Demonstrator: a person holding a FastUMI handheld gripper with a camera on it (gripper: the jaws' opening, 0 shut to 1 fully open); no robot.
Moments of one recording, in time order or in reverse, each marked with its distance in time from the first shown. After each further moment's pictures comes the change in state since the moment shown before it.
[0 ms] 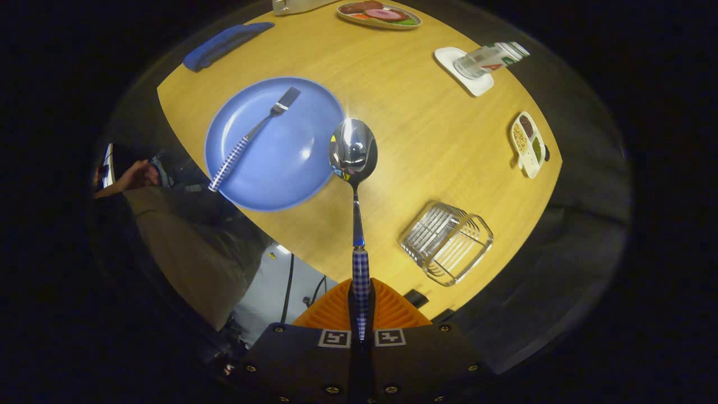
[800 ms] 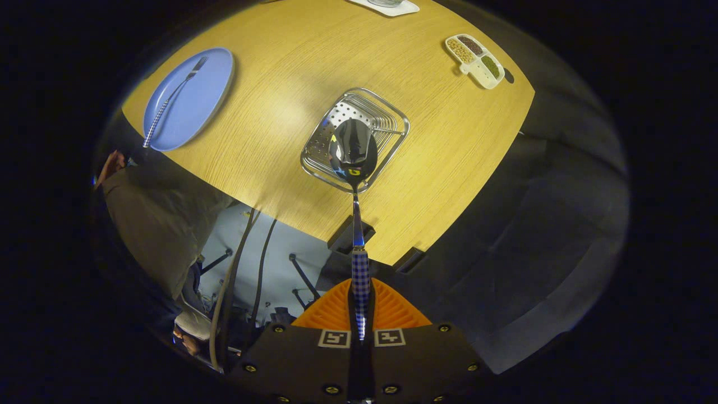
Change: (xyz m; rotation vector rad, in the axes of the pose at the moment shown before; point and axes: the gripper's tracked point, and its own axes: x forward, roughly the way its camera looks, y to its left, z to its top) arm 0.015 -0.093 -0.092 0.124 0.279 -0.036
